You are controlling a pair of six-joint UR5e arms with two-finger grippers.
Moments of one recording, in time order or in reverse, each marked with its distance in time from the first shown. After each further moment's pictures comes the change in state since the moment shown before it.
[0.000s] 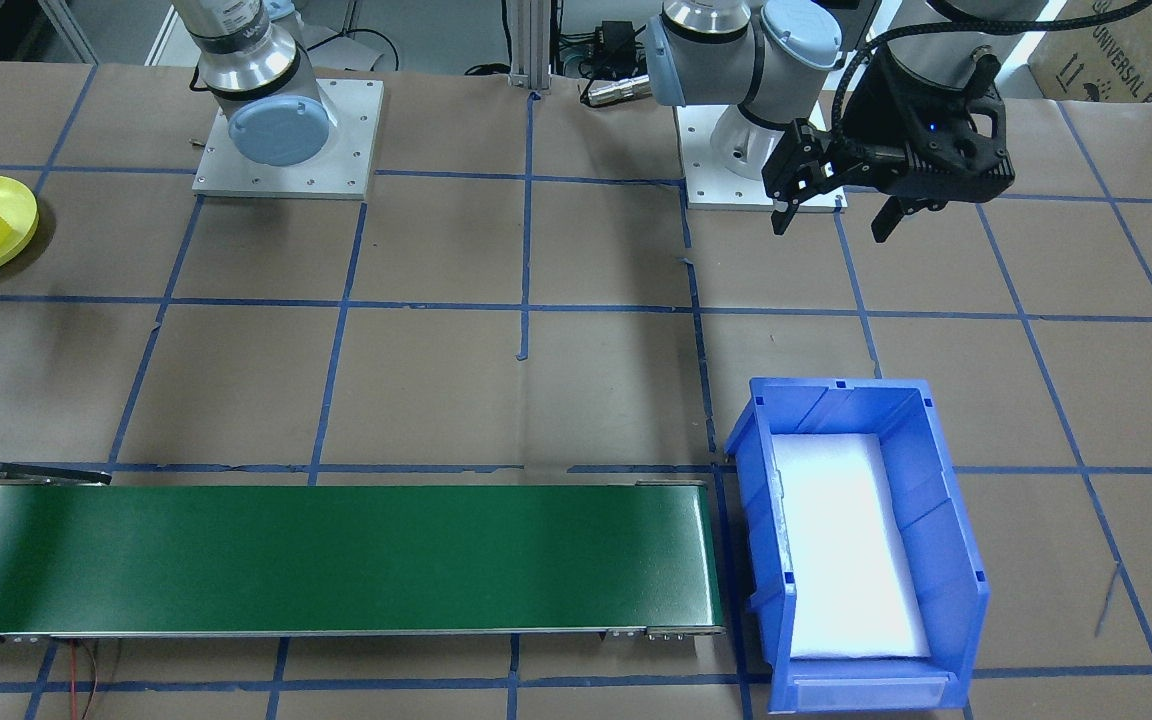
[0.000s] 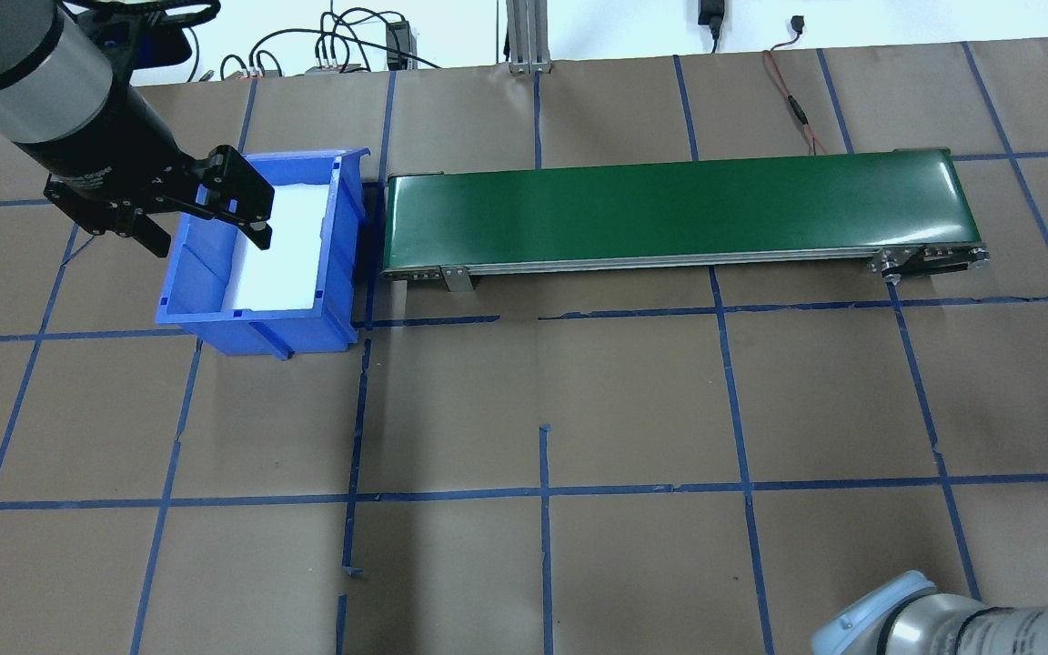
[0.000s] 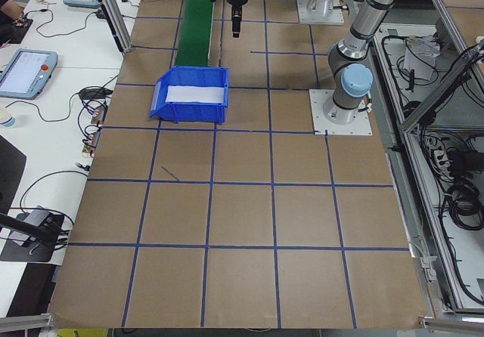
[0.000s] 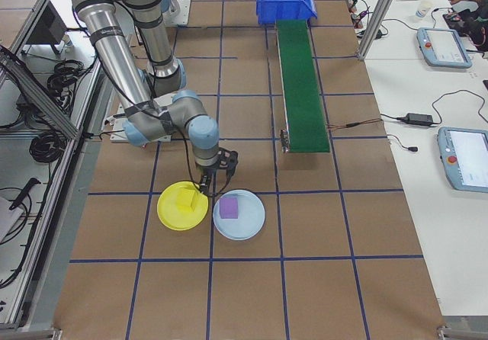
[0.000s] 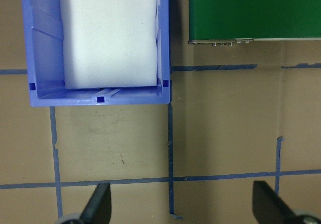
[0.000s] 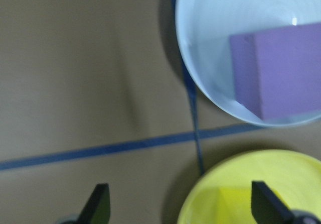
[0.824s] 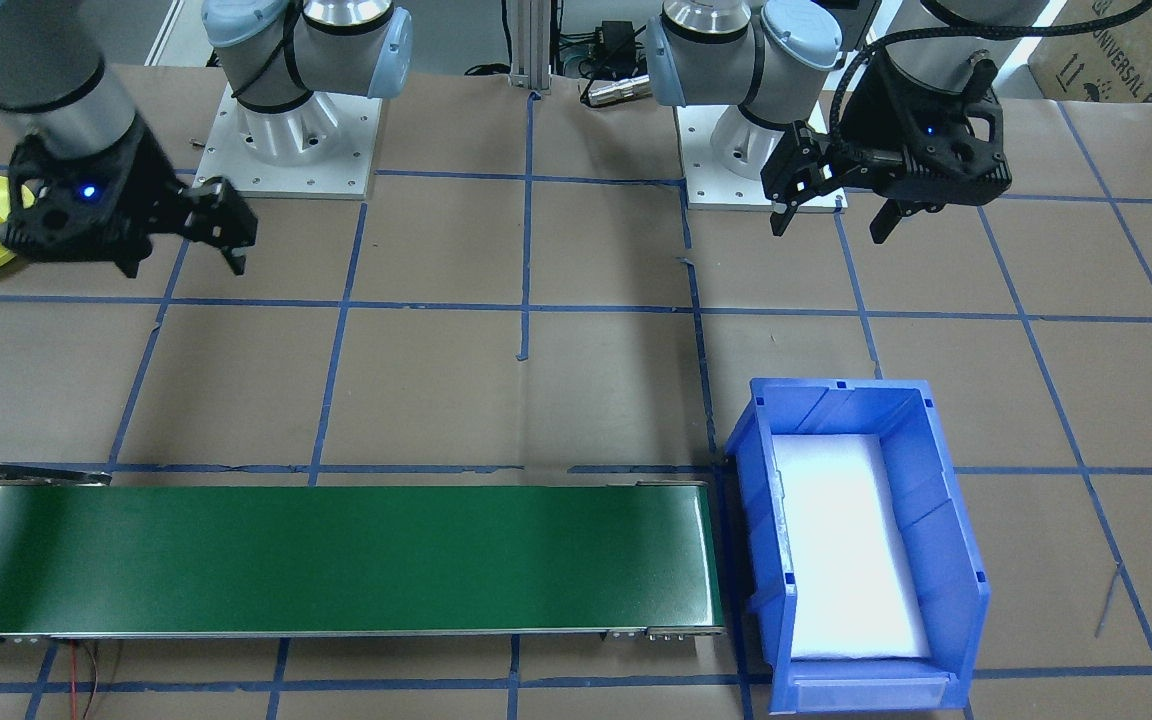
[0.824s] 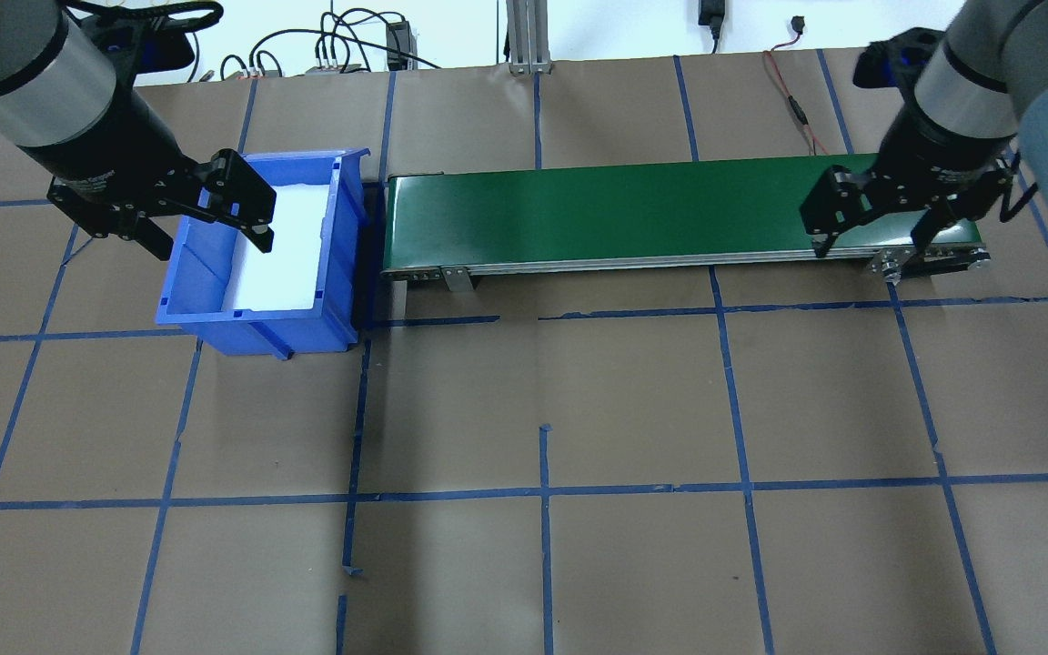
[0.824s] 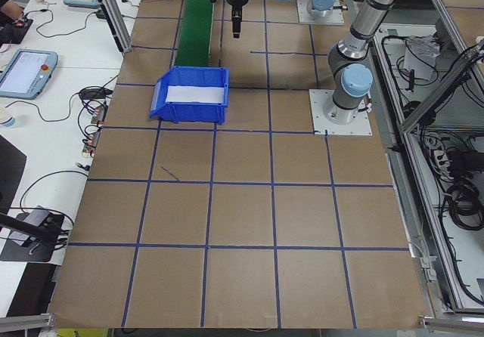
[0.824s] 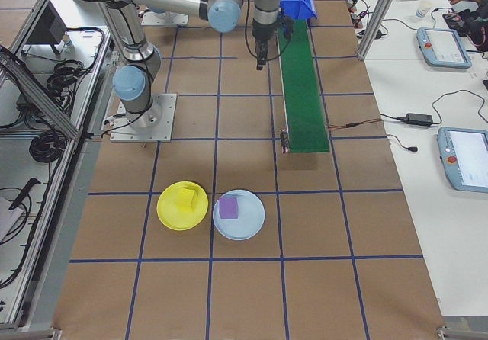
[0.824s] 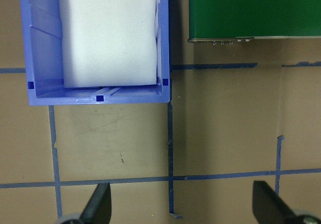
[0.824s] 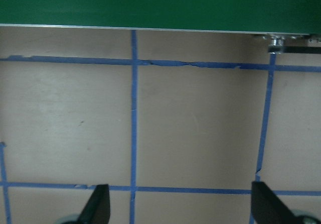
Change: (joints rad) left arm 0.000 0.000 -0.005 0.001 0.000 0.001; right arm 0.905 -0.123 -0.395 0.496 0.044 0.663
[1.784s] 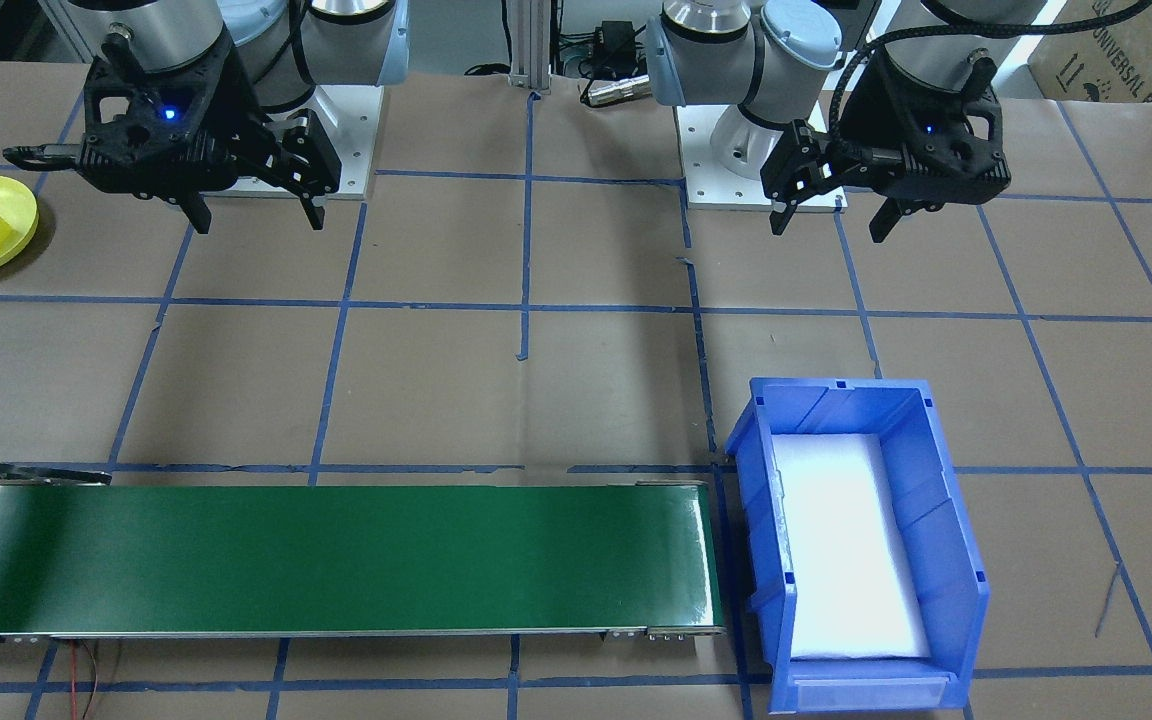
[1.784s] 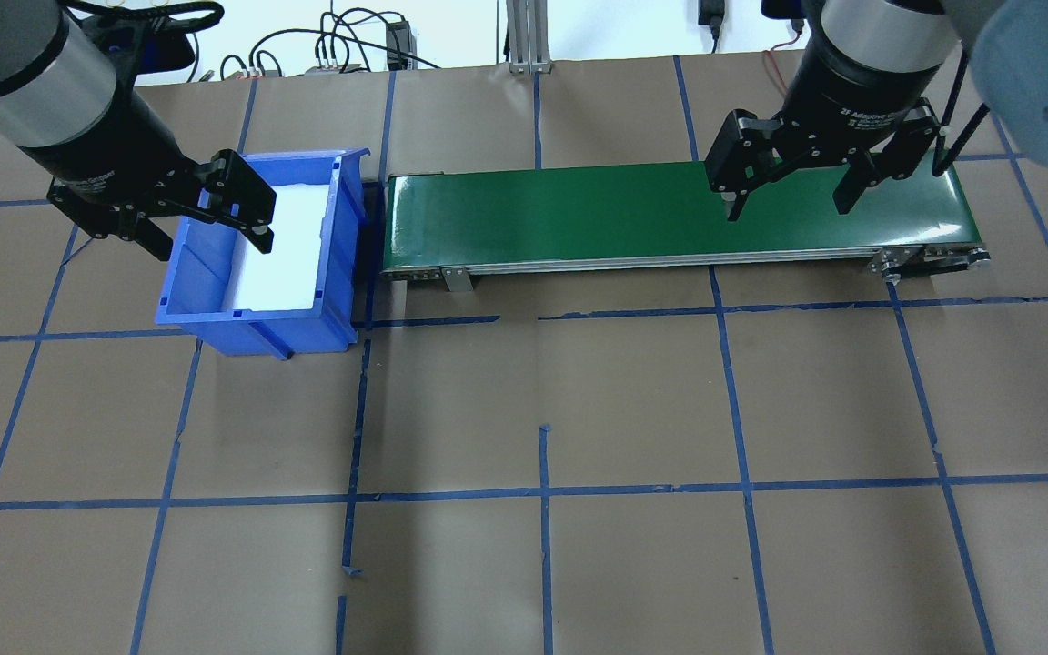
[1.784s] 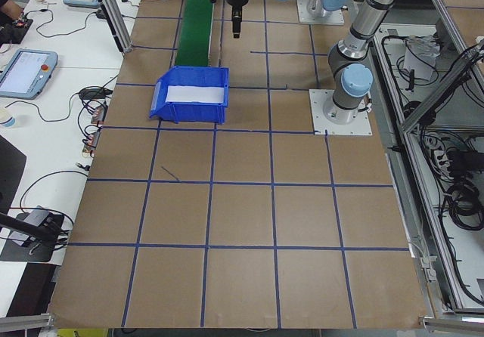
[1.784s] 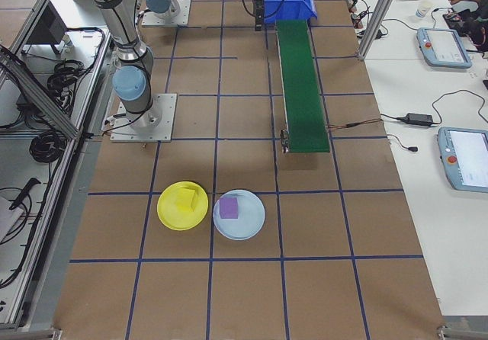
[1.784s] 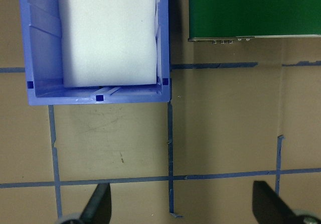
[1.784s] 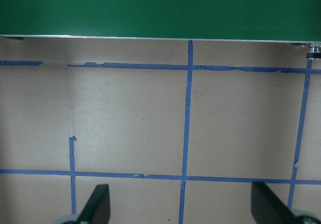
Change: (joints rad) left arm 0.000 0.000 -0.001 -0.001 0.000 0.000; right arm 0.120 0.047 -0.167 0.118 0.021 0.171
